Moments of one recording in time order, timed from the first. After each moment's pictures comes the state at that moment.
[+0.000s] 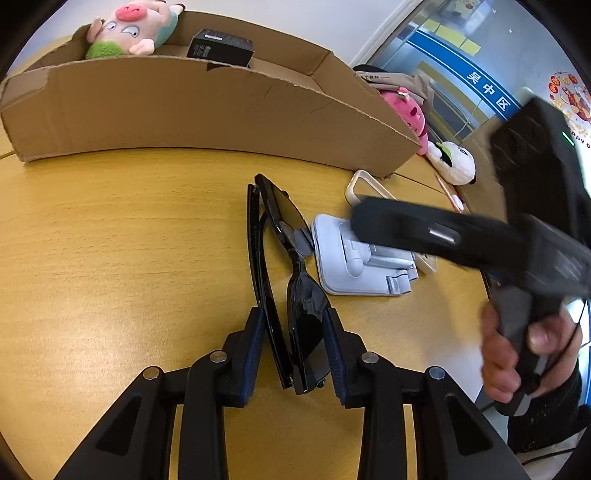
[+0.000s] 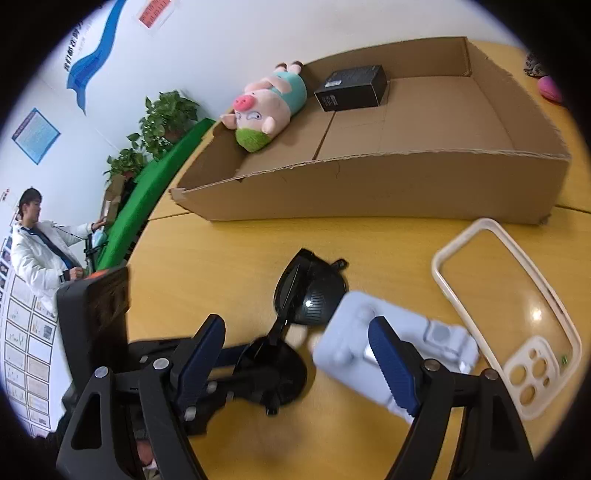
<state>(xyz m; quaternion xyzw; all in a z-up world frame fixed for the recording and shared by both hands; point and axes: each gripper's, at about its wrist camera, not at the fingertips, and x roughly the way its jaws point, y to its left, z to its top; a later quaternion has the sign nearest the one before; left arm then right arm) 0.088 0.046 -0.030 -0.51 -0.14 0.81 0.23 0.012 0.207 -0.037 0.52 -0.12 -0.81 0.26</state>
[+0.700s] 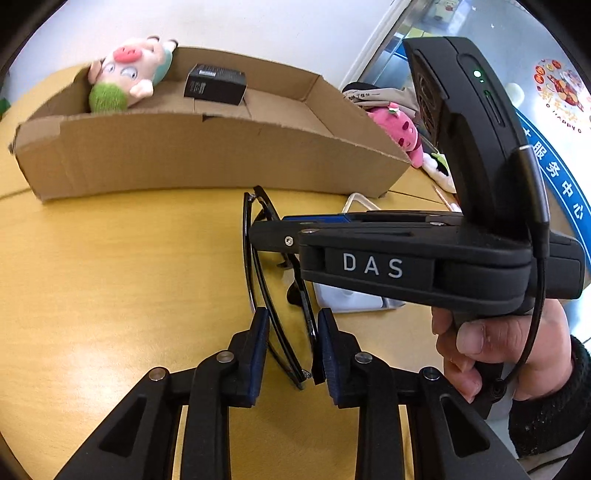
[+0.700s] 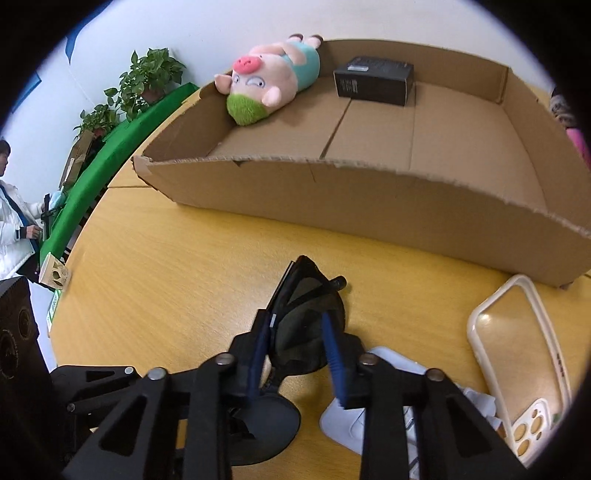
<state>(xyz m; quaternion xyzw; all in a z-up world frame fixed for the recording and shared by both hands) 0.090 0.042 -0.004 -0.47 -0.11 0.85 0.23 -0.008 0.154 -0.043 0.52 -0.01 -0.83 0.22</state>
